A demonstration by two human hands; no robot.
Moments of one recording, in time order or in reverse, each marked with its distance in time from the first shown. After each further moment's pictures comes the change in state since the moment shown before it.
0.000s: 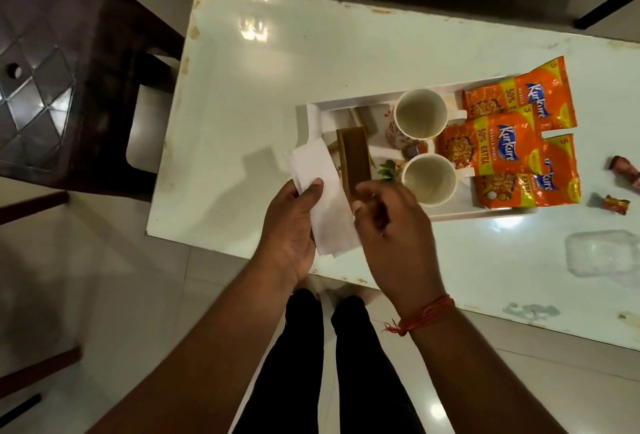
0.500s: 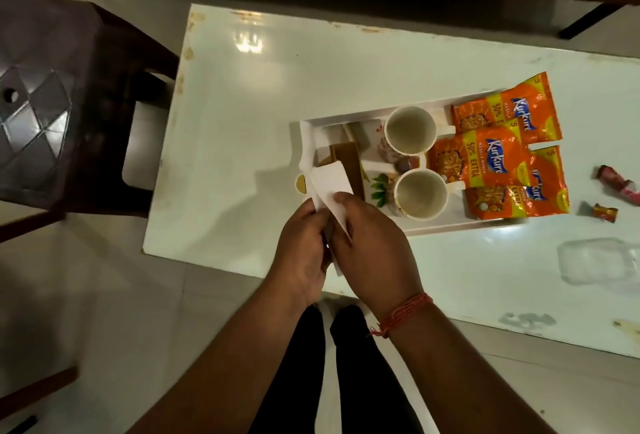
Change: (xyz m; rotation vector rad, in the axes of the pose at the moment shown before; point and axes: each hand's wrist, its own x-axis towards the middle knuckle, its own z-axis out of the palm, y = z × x) left_hand -0.018 0.002 0.021 0.079 -0.092 -0.006; right_hand 0.011 -0.014 0.009 -0.235 -0.148 -0.057
